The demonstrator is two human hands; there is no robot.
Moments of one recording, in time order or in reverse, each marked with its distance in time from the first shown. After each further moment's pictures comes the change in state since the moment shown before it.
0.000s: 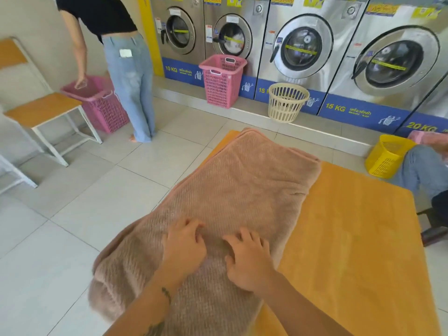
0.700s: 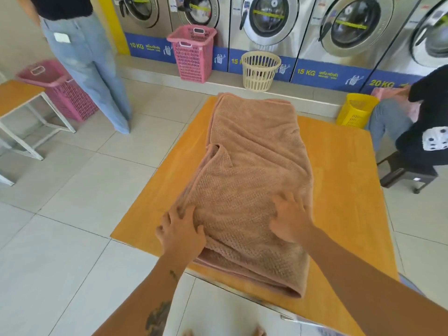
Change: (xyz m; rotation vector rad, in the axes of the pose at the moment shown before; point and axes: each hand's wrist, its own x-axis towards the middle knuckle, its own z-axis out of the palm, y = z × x) left_hand -0.101 -0.019 0.006 0.266 -0.155 -0.062; right_hand -0.099 0.054 -0.004 0.009 0.017 0.391
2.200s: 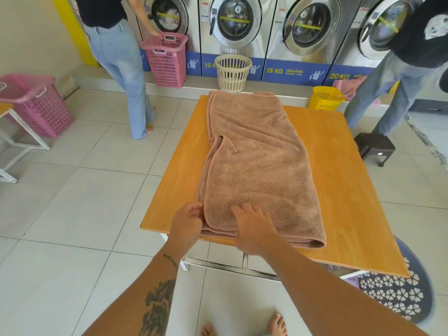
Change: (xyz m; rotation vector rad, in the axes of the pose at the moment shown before) left_hand -0.017 -0.075 -0.041 -1.016 -0.308 -0.079; right_hand -0.101 -0.156 0.058 -0.045 0.007 -0.098
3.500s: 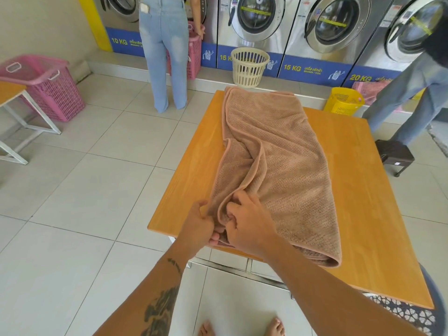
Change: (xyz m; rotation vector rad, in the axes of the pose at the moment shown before) left_hand 0.009 0.012 -0.005 -0.050 -0.122 -0.096; right_hand 0.035 -0.023 -0.009 0.147 0.308 -0.232
